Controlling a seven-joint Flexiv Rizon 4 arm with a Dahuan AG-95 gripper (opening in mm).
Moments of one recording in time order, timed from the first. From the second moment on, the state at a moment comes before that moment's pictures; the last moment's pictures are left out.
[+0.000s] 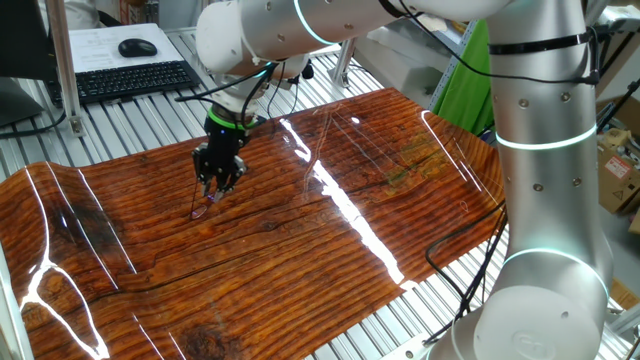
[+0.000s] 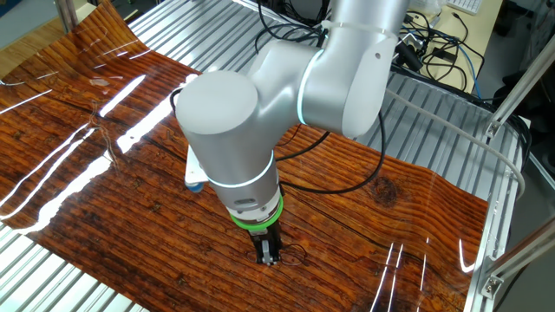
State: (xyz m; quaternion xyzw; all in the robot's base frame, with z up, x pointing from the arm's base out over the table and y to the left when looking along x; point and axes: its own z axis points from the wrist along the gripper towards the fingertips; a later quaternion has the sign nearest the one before) arm 0.590 0.133 0.017 -0.47 -0.87 -0.07 0.11
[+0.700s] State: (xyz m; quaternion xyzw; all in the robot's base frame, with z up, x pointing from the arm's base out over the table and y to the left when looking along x) arm 0.593 0.133 0.022 -0.45 -0.88 -0.07 0.11
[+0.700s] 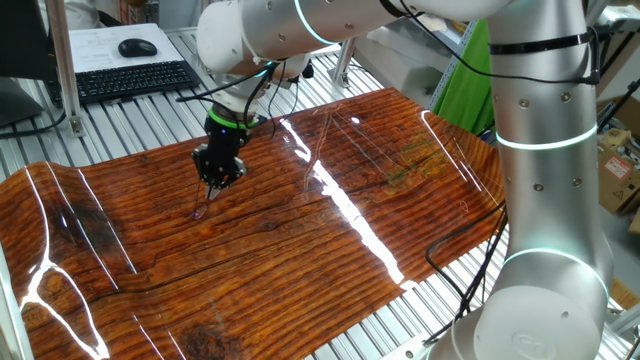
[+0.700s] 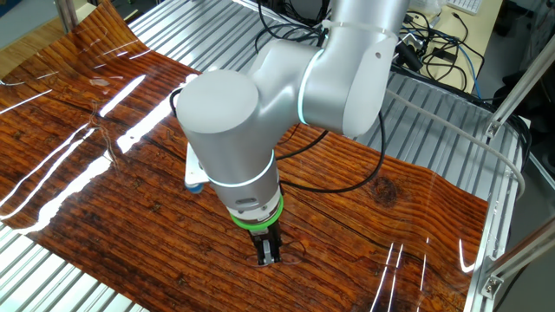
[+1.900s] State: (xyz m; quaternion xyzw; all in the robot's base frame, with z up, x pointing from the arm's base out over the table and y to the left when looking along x) arm 0.607 0.147 0.045 -0.48 -0.86 -0.06 0.16
